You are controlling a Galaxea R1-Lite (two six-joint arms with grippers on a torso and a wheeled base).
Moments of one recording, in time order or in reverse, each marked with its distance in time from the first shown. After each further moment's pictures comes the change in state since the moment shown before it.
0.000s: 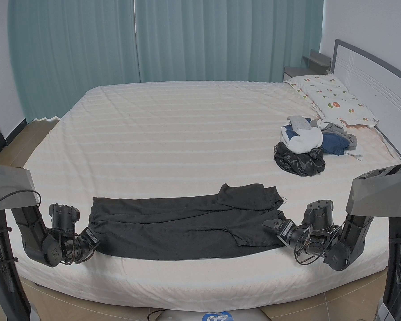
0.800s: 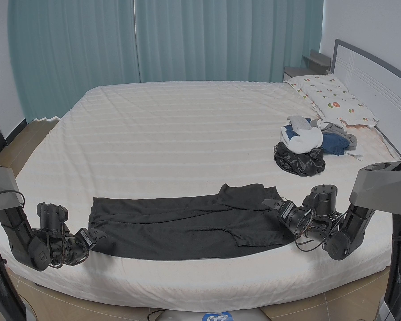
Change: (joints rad) left arm 0.018 -0.141 0.103 0.007 -0.137 0.057; right arm -0.030 -0.022 -0.101 -0.041 0.025 -0.082
